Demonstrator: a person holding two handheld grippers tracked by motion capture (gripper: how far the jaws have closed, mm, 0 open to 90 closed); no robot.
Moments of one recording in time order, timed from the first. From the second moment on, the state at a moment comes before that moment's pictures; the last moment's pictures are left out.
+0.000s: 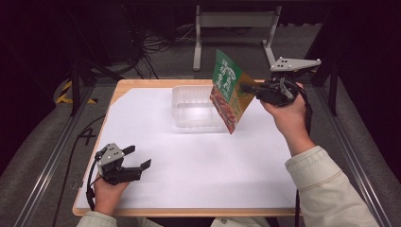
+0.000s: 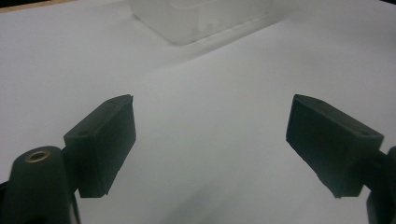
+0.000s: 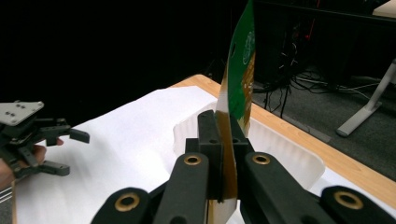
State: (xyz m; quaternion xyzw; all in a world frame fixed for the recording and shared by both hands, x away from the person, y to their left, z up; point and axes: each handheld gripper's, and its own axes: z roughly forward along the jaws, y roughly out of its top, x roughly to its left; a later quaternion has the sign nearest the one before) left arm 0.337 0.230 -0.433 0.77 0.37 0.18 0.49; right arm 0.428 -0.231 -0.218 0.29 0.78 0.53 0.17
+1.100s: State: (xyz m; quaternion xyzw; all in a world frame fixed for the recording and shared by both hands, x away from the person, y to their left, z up) left arm 0.315 0.247 -0.434 0.76 0.38 0.20 0.48; right arm 0.483 -0.187 -0.215 0.28 0.76 0.55 0.20
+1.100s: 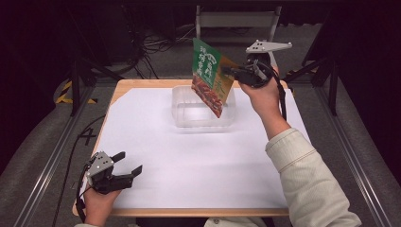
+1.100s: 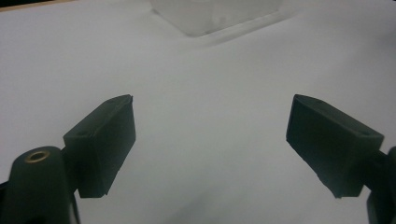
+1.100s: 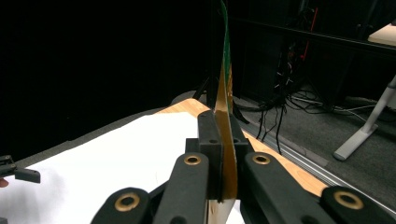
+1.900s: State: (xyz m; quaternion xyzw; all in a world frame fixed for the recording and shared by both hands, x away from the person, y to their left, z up) left arm 0.327 0.240 -0.433 0.77 0.37 0.18 0.49; right arm 0.510 -0.149 -0.230 0.32 0.76 0.53 0.20
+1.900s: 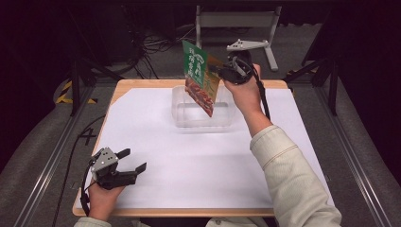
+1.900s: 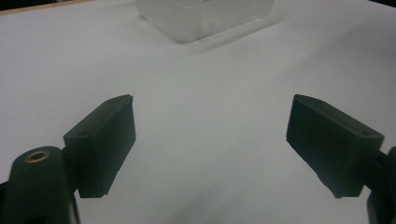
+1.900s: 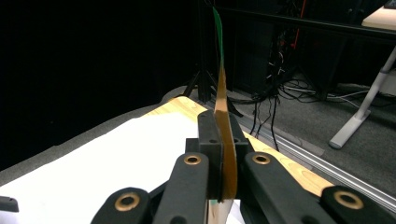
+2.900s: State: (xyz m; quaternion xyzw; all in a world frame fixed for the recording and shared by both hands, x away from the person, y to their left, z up) left arm 0.330 0.238 -0.433 0.77 0.36 0.18 0.50; right arm 0.523 -0.131 -0.261 0.34 0.76 0.52 0.19
